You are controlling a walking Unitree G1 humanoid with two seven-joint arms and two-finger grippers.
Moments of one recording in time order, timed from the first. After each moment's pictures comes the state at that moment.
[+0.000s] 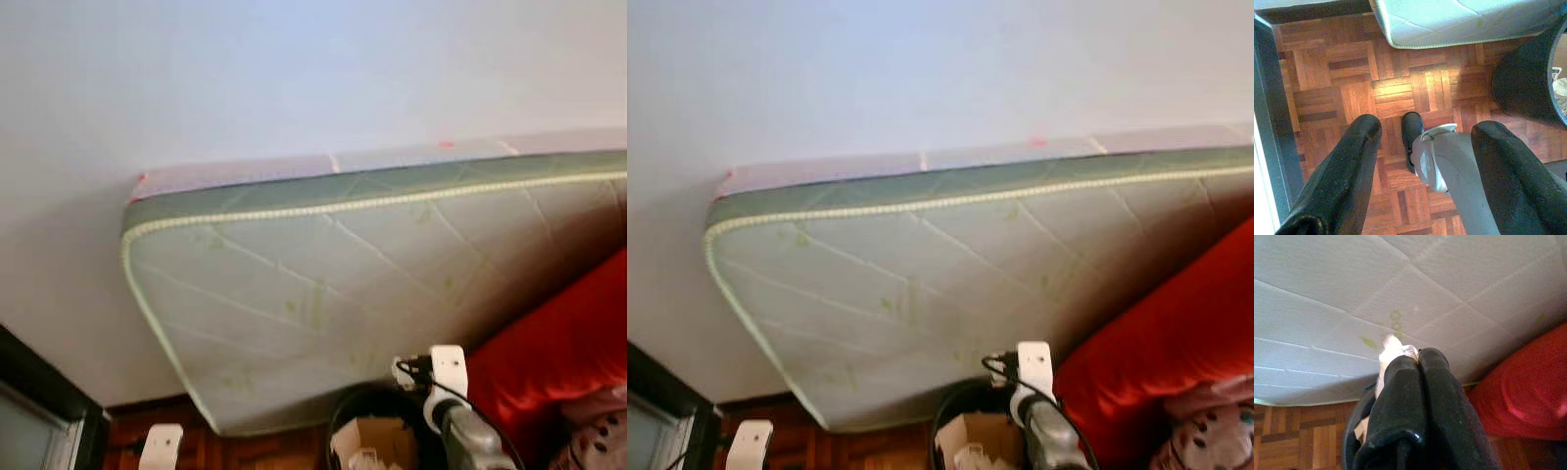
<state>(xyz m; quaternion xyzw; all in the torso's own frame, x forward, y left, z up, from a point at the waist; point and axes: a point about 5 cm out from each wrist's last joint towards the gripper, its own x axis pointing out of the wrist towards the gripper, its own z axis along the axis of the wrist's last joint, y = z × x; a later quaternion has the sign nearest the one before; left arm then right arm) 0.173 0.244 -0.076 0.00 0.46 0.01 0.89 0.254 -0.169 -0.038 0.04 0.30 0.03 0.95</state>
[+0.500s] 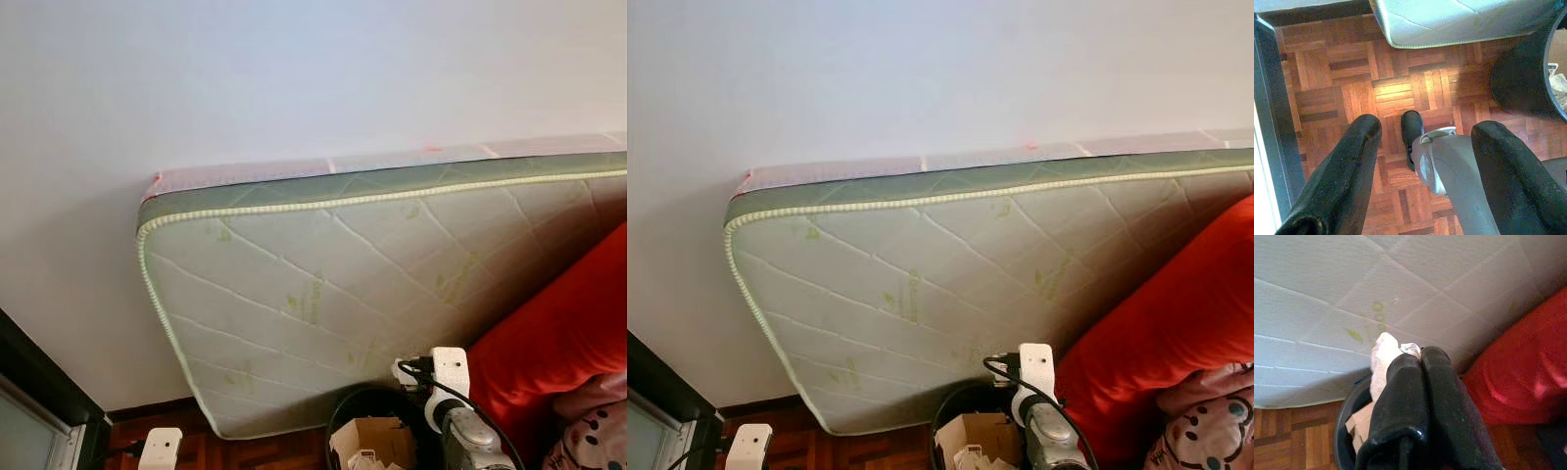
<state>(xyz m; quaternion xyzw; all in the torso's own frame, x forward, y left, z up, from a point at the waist) 0.172 0.245 -0.076 0.00 0.47 0.01 0.88 0.253 -0.178 -0.039 0.03 0.31 -0.02 0.95</state>
